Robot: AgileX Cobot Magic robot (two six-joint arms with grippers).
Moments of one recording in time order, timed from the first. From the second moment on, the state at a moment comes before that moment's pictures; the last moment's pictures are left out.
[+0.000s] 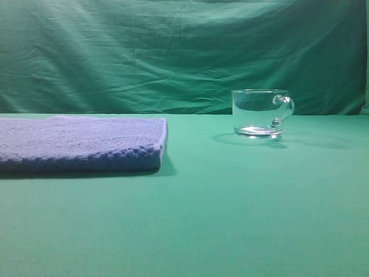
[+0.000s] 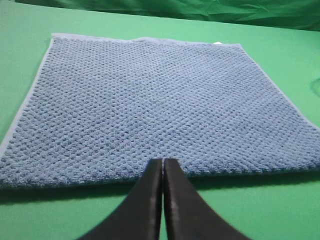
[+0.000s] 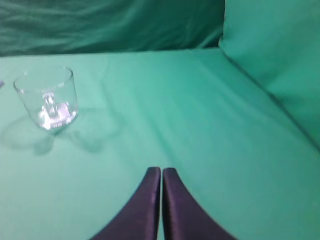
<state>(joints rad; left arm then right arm) -0.04 -0.02 0.02 -0.19 0.36 0.08 0.01 0.04 -0.05 -0.07 0.09 0.09</state>
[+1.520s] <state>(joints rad) -0.04 -0.02 0.02 -0.19 0.36 0.08 0.30 1.38 -0.98 0.04 0.59 -0.10</state>
